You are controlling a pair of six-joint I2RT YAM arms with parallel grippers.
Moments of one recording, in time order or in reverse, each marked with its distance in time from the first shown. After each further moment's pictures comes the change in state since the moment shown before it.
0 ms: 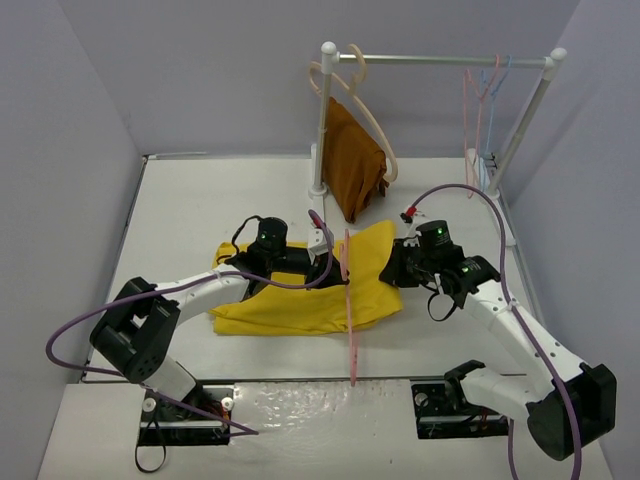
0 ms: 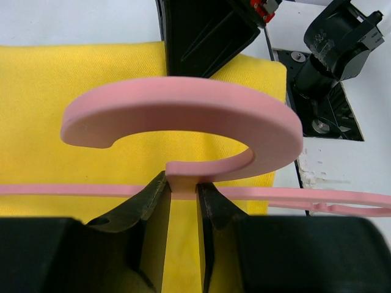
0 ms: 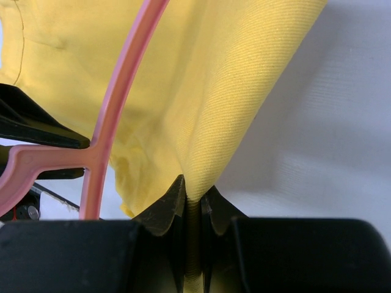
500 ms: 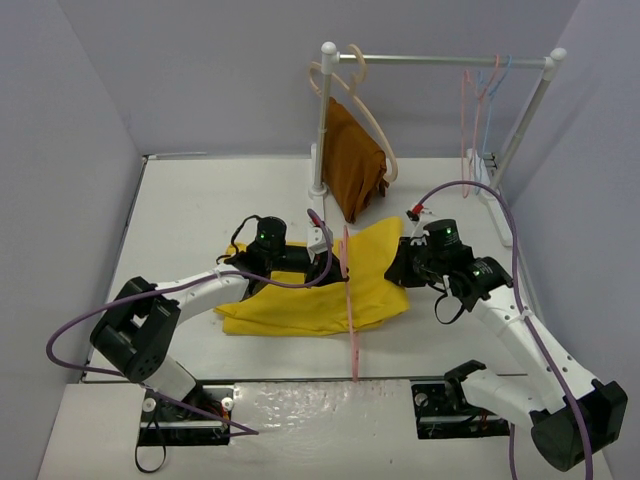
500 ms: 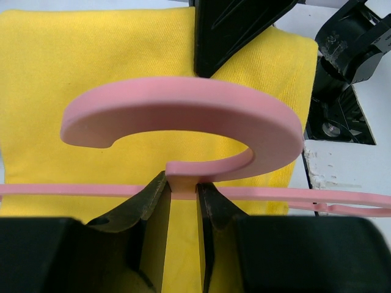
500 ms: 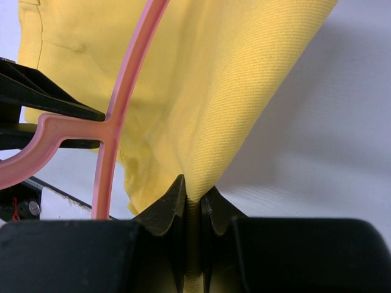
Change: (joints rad) left arm 0.006 0.003 0.000 0.020 -0.022 0.004; right arm 0.000 -0.058 0.059 -0.091 0.021 -0.020
